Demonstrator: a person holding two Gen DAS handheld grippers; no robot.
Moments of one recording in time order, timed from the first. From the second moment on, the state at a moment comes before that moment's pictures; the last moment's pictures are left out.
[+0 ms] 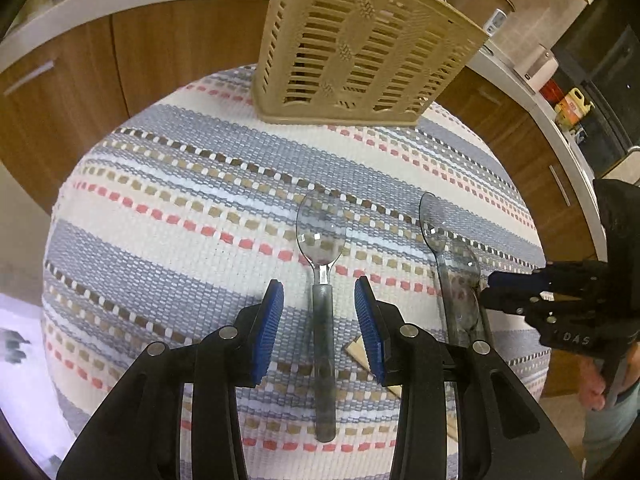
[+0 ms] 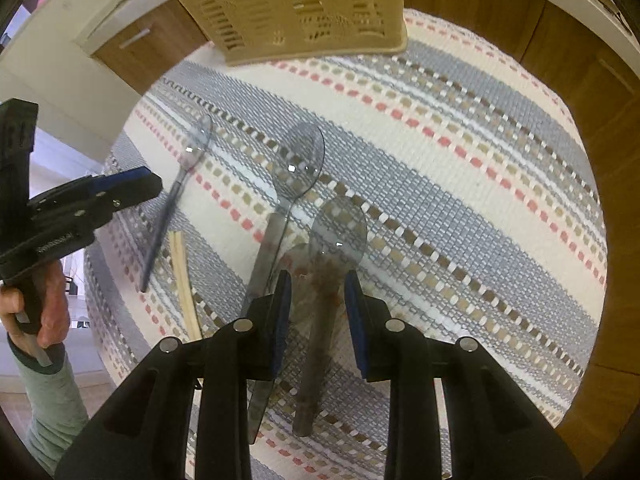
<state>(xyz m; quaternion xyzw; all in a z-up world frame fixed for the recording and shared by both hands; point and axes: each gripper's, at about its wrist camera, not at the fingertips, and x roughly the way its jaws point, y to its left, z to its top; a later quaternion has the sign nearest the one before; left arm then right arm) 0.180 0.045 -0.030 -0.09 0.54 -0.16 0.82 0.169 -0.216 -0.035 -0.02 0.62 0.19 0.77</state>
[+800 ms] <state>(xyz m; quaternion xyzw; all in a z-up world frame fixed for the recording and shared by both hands) 0.212 -0.005 -0.045 -0.01 0.55 -0.13 0.83 0.198 -0.229 -0.036 -0.03 0.62 0.16 0.77</state>
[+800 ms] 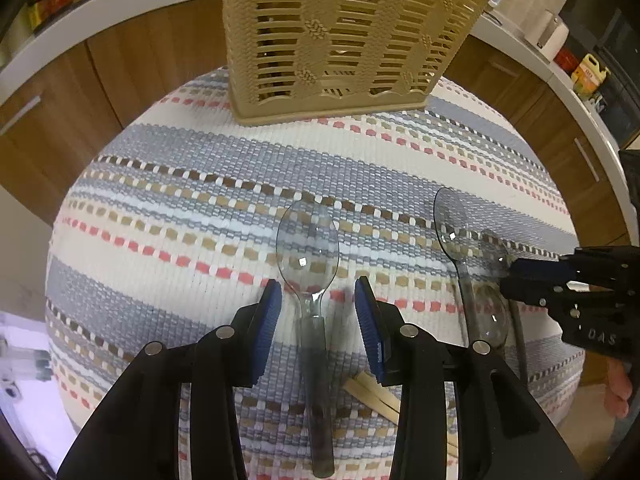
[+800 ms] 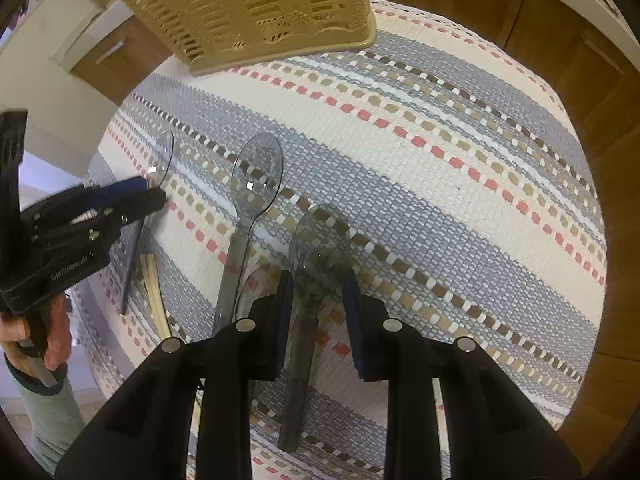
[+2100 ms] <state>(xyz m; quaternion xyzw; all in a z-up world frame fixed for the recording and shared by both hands) 0.192 0.026 0.077 -0.11 0.29 -0.14 0.94 0.188 -0.243 0.092 -0.05 0.38 0.19 0.90</state>
